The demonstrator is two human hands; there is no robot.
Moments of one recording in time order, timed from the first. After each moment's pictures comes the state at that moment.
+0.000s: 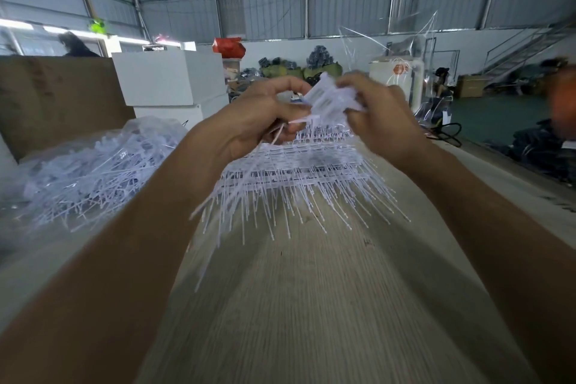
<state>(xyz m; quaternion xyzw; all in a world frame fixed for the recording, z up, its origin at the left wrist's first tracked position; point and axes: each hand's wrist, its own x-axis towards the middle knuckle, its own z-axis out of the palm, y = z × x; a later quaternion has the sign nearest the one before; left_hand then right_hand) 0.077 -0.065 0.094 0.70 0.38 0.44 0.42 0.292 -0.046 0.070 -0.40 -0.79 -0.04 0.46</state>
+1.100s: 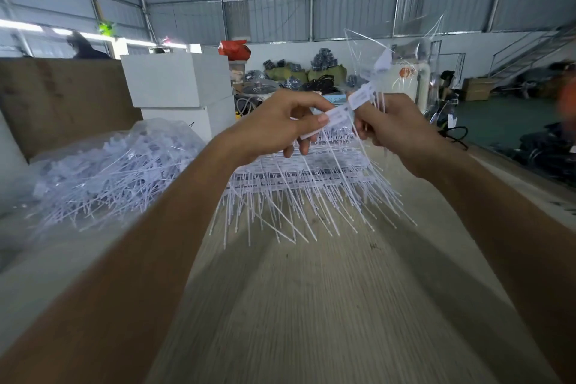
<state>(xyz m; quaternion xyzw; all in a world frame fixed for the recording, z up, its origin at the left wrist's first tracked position) 0.084 -0.071 0.087 0.81 0.39 0.38 0.21 0.295 -0.048 0.068 -0.37 -0.72 0.27 0.52</state>
